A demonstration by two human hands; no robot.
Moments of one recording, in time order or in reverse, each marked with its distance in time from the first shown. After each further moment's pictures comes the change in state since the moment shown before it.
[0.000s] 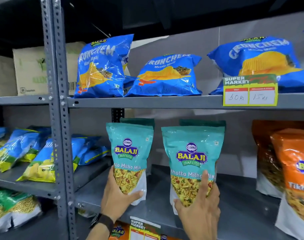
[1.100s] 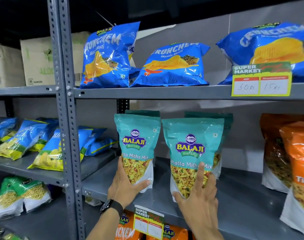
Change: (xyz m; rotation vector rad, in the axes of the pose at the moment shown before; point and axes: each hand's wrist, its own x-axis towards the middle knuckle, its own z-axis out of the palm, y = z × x) left_hand -0.005 0.008 0.005 0.245 -0.064 -0.056; right_hand -0.003 -0.004 0.003 -0.136 -0.123 -0.083
